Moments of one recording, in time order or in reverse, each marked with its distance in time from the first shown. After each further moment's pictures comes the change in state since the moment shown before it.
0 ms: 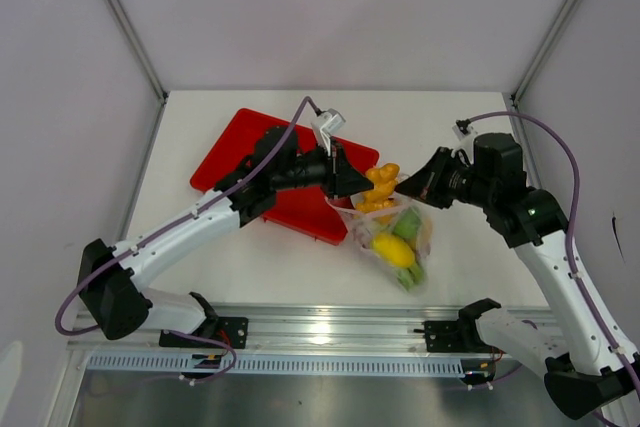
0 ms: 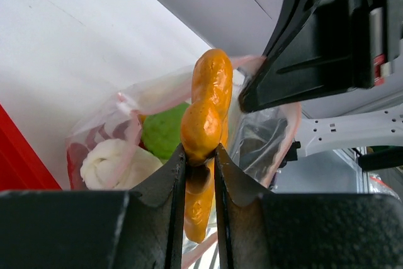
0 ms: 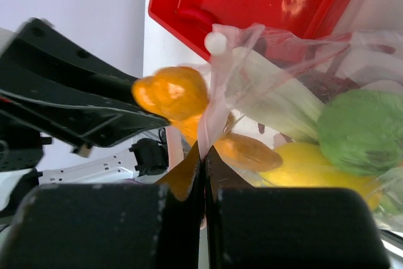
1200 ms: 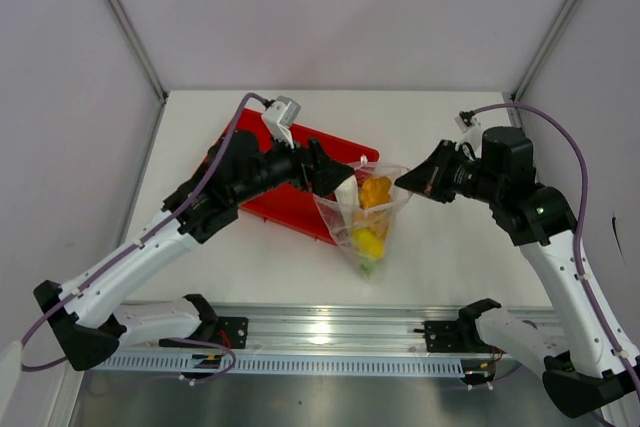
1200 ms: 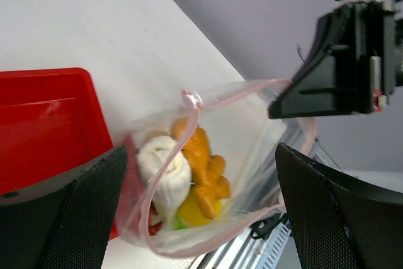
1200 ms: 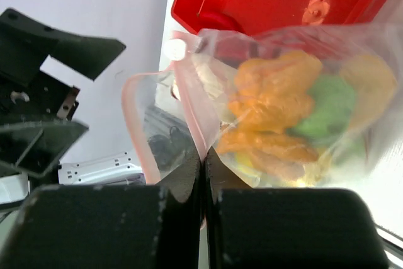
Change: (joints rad) left arm -0.039 -0.221 0.053 -0.228 -0.360 0.020; right arm -0.018 0.015 0.082 -0.005 -0.052 -0.015
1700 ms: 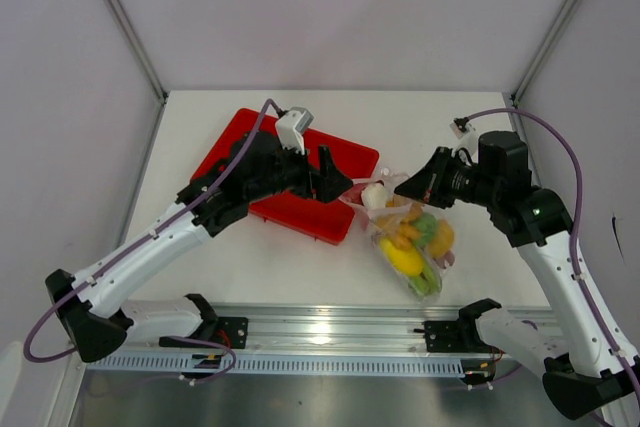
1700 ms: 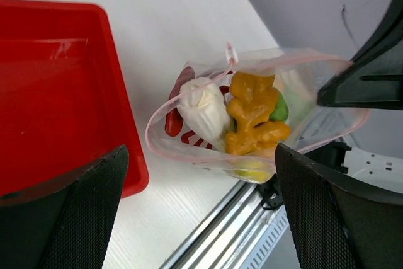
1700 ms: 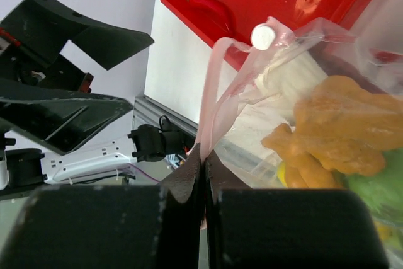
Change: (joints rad) left arm 0.016 0.052 0.009 -0.138 -0.019 -0.026; right arm -0.002 -0.011 -0.042 -0.015 -0.032 -0.047
